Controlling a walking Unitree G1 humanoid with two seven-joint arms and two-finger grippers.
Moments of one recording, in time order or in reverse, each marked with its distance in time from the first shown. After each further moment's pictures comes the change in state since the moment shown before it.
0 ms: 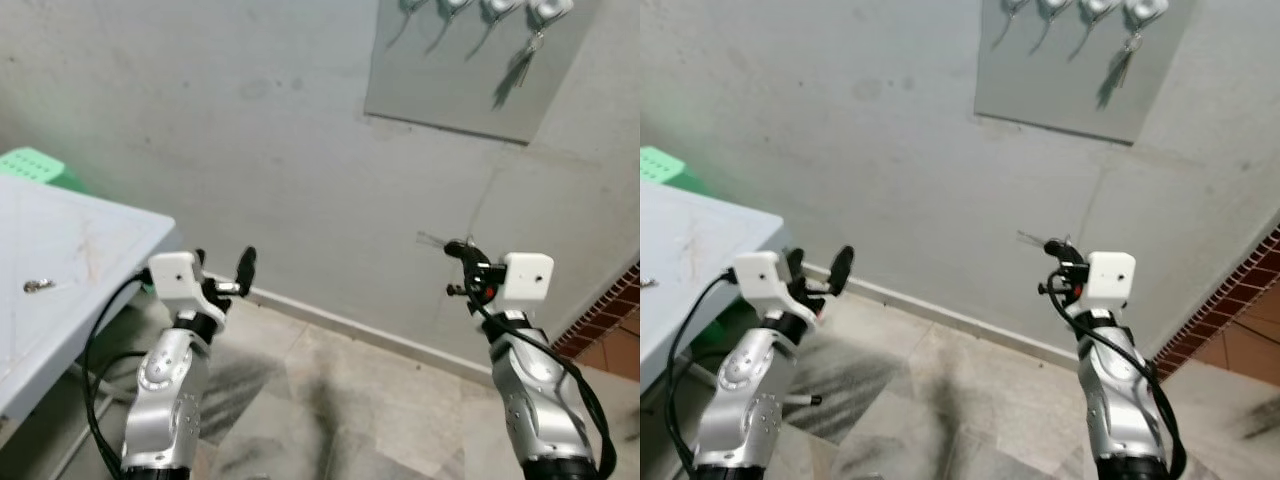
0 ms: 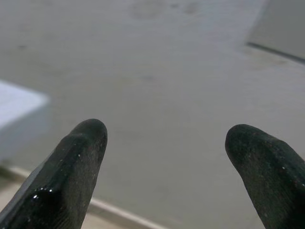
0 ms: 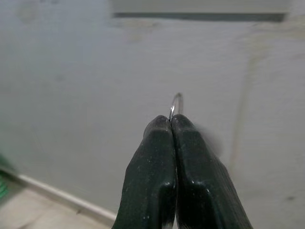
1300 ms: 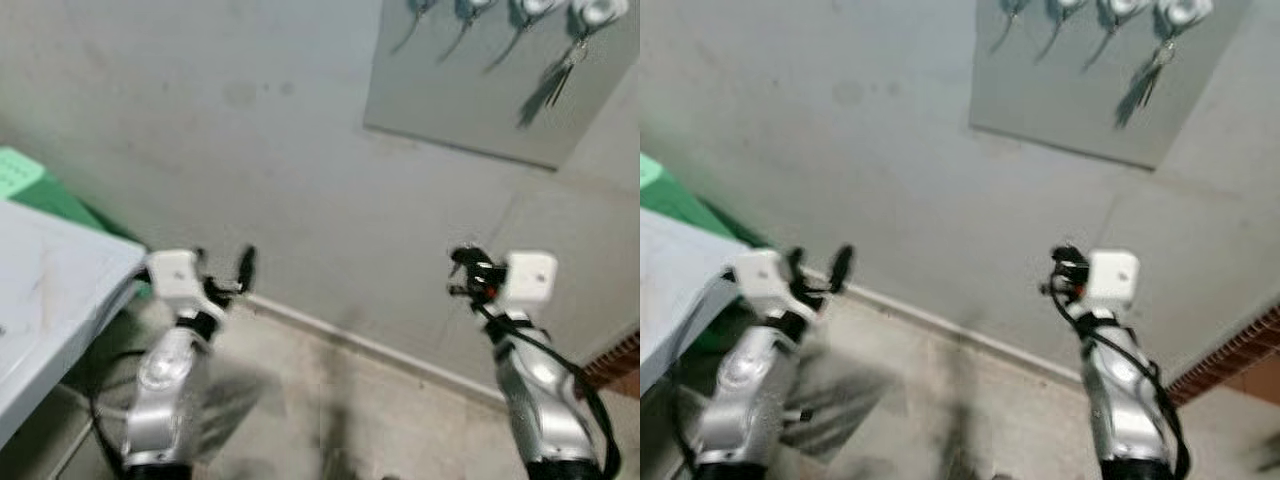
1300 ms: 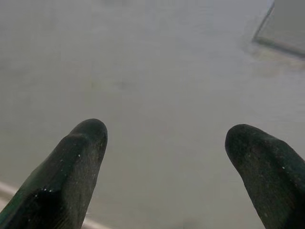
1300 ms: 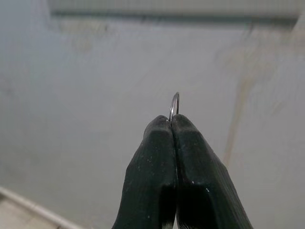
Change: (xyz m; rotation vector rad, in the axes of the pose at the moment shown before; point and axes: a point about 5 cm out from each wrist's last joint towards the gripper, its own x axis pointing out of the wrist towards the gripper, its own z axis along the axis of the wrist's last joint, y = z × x) left arm 0.001 -0.007 0.000 -0.021 -0.005 -0.021; right arm -0.002 -0.005 0.002 -0.013 0.000 -0.010
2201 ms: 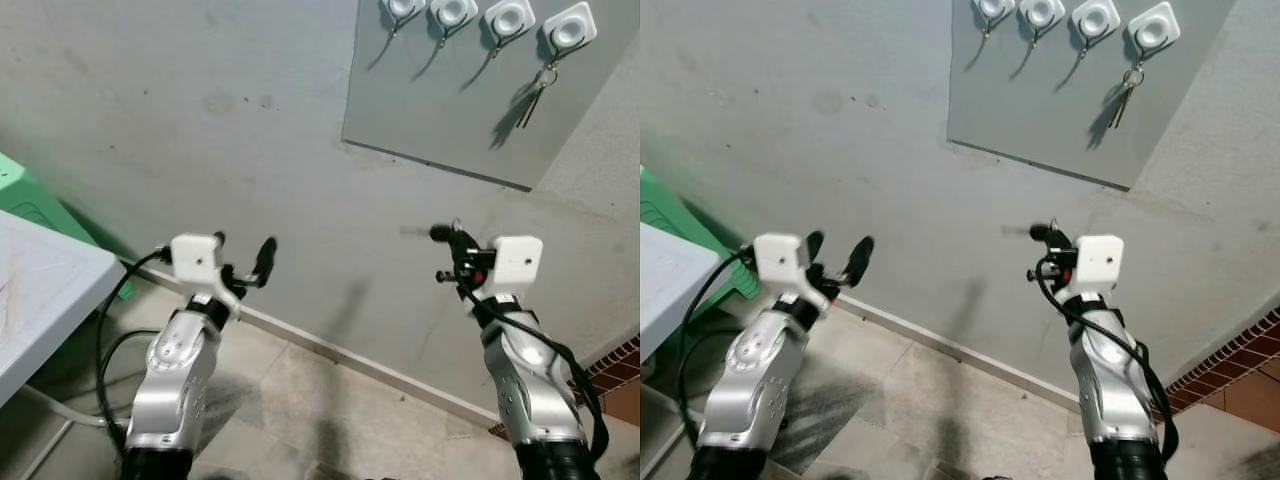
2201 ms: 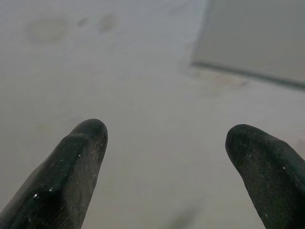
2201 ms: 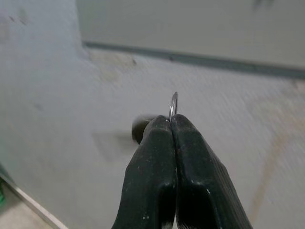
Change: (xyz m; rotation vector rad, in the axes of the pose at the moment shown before) left arm 0.028 -0.032 0.027 0.108 -0.054 -0.200; right arm 0.027 0.022 0.023 -0.016 -0.074 0.115
